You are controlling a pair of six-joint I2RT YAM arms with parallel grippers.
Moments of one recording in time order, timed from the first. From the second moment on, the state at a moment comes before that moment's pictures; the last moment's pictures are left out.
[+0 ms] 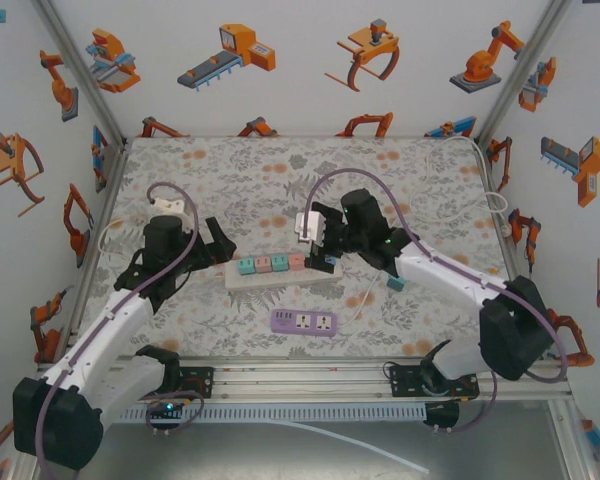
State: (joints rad) left arm -0.32 0.93 0.60 -0.26 0.04 -0.49; right arm 0.66 1.44 0.96 -0.12 -0.51 -0.75
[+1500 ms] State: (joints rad) left arm -0.31 1.26 0.54 -0.19 0.13 -0.66; right arm 0.60 1.74 1.10 -0.35 -0.64 -0.87
